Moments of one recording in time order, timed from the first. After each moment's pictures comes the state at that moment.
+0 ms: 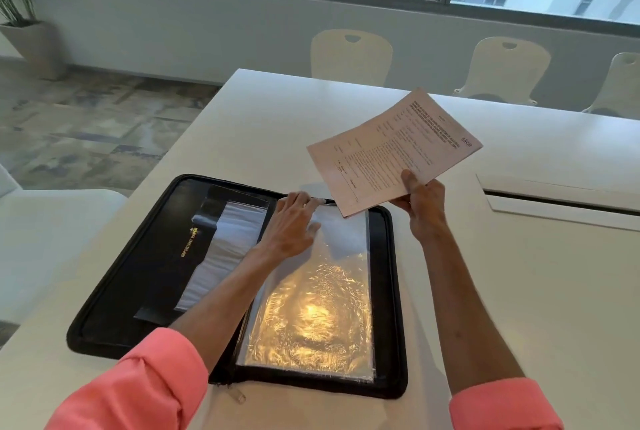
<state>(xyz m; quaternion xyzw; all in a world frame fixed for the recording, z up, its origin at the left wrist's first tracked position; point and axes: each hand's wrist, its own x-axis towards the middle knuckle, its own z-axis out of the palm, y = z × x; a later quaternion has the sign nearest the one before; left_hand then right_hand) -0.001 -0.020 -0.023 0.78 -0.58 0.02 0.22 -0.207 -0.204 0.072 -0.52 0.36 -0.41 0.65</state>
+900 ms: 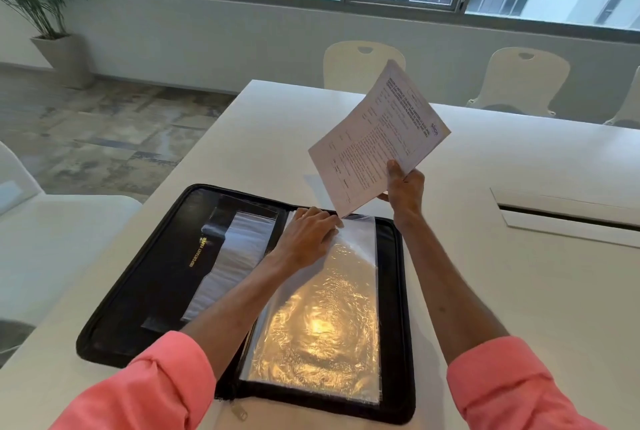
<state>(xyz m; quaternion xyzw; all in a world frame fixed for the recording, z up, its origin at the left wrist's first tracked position) -0.011 -0.032 -0.015 0.76 -0.61 0.06 0.22 -0.134 -0.219 0.068 -0.60 0.39 -0.41 0.57</state>
